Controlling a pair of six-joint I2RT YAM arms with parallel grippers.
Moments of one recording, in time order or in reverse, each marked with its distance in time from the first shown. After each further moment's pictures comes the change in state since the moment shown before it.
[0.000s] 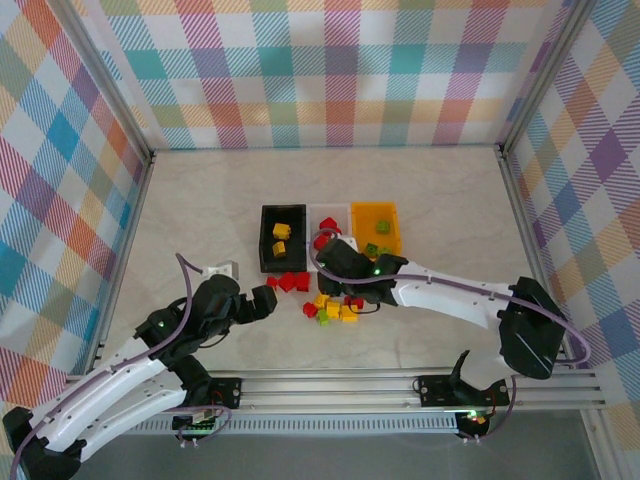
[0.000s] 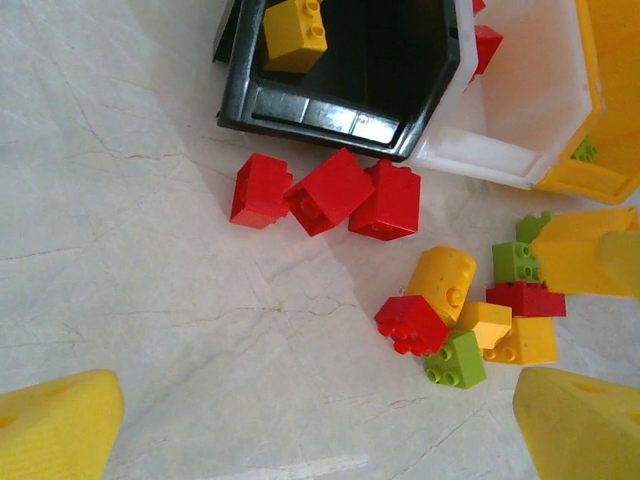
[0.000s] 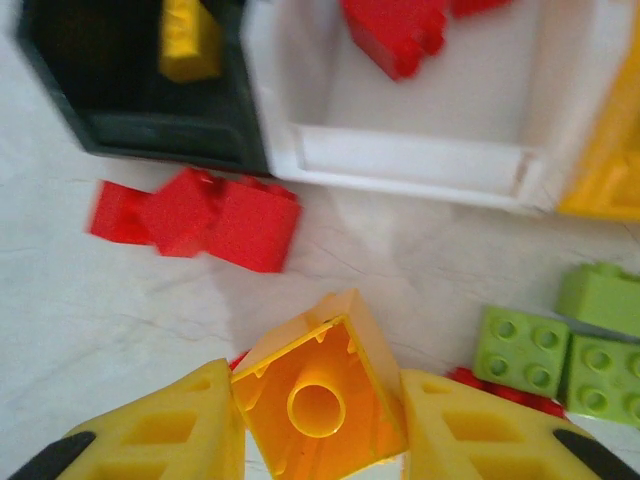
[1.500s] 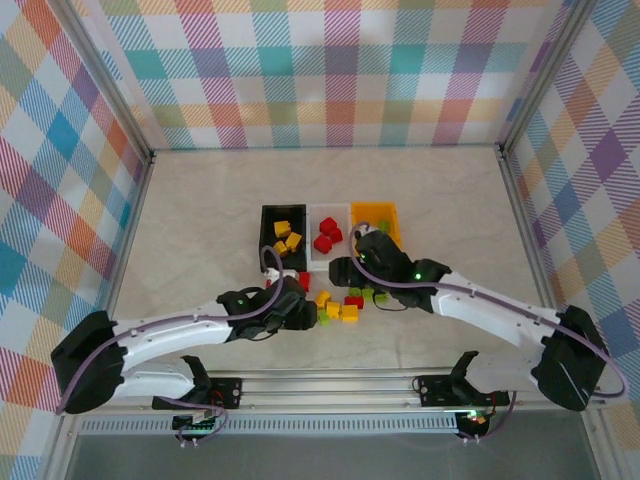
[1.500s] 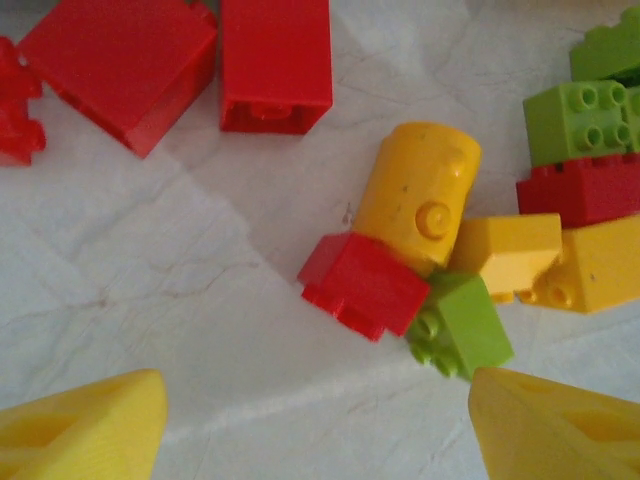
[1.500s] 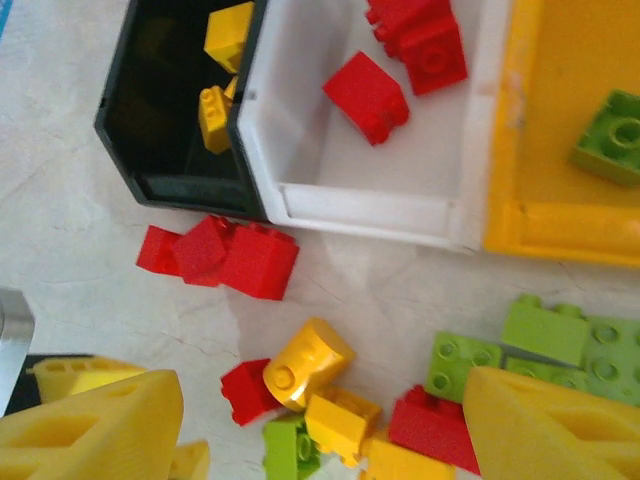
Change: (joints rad) left arm -0.224 0.632 0.071 0.325 0.007 0.018; right arm -0.138 -0.278 -0.237 0.139 -0.103 -0.057
